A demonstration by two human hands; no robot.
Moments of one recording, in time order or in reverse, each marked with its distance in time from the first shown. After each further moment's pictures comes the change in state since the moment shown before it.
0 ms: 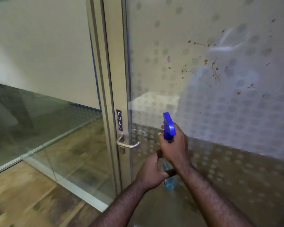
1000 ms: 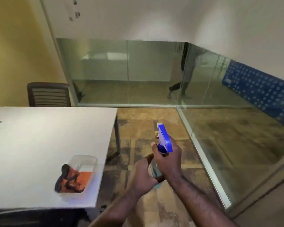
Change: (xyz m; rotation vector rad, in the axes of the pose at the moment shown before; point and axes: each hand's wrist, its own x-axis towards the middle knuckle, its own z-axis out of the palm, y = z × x) left_hand -0.564 -0.033 -0.264 0.377 0.960 -0.540; right_hand -0.469 -0.295 0.217 0.704 -0.926 -0.113
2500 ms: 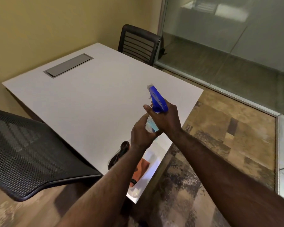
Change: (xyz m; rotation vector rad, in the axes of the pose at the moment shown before) left_hand 0.089 -0.231 -0.235 0.221 0.753 -0.478; right_hand 0.077 0.040 0.403 0.143 -0.838 -0.034
